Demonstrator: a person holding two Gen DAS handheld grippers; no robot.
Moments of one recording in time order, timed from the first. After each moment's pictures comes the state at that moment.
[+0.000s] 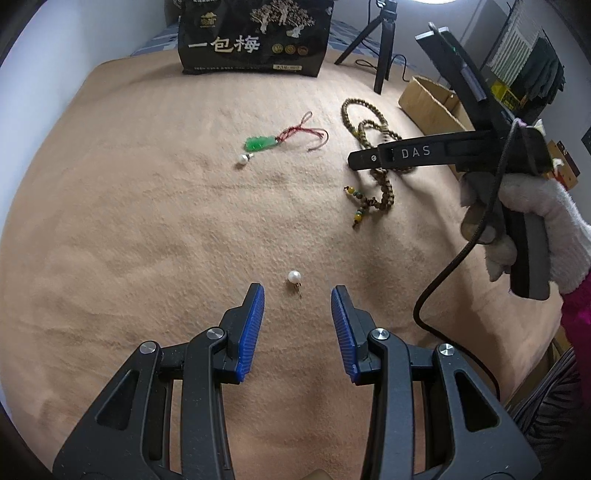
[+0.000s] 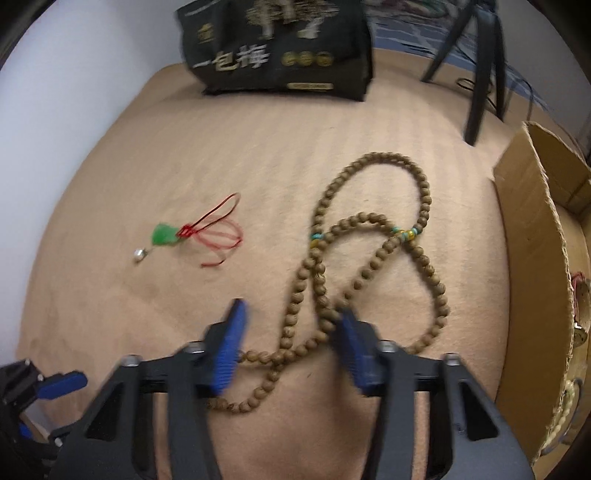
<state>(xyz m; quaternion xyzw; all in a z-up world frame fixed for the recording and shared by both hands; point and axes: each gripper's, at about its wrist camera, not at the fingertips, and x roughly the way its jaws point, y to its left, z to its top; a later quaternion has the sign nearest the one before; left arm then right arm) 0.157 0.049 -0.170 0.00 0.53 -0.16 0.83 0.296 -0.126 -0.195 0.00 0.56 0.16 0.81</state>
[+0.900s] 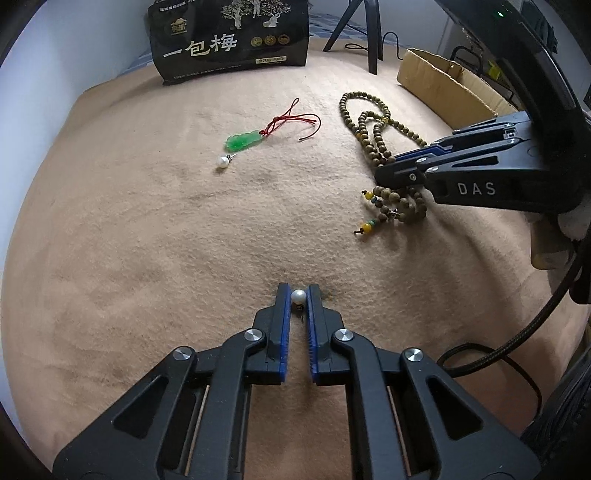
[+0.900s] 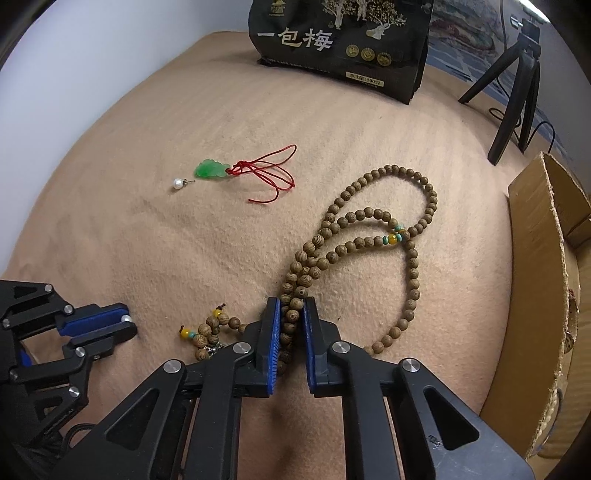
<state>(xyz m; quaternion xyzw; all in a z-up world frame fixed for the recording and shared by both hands) 0.170 0.025 -0.195 0.07 0.51 -0.15 0.84 0.260 -0.109 -0.195 -0.09 0.56 0.21 0.80</state>
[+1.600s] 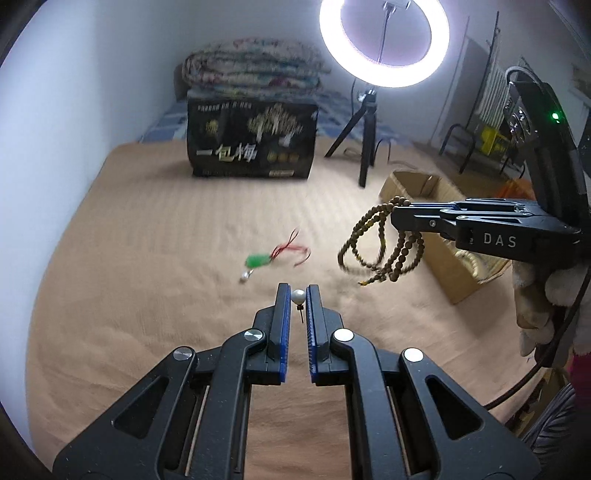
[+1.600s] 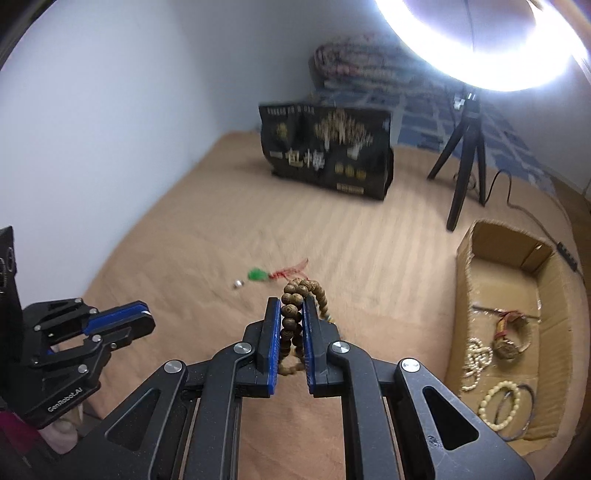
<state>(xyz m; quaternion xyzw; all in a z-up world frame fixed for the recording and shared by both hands) 0.155 0.041 -0.076 -0.01 0.40 -0.15 0.91 0.227 -0.144 -0.064 0.00 0.45 0.22 0.87</state>
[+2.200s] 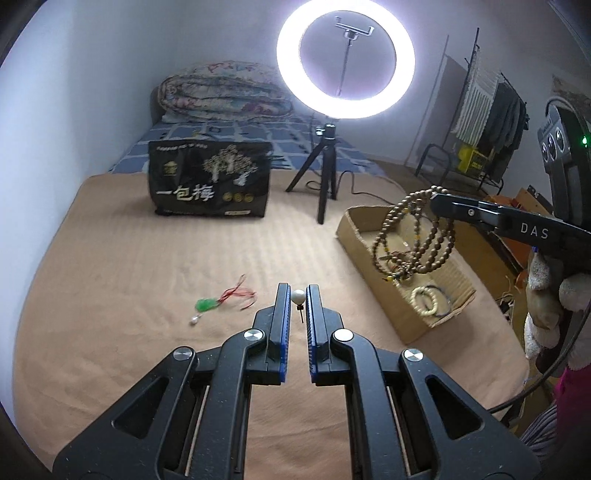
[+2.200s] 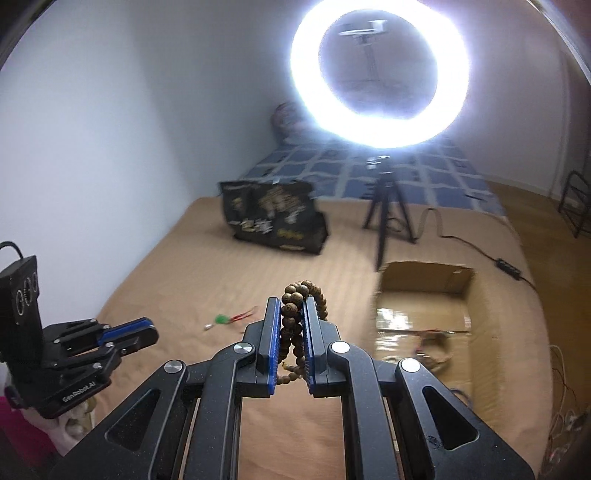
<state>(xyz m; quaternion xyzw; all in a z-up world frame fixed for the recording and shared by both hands) 0.167 -0.008 -0.042 -0.03 0.36 -0.19 0.91 0.202 -0.233 -0.009 0.04 0.37 0.15 0.92</state>
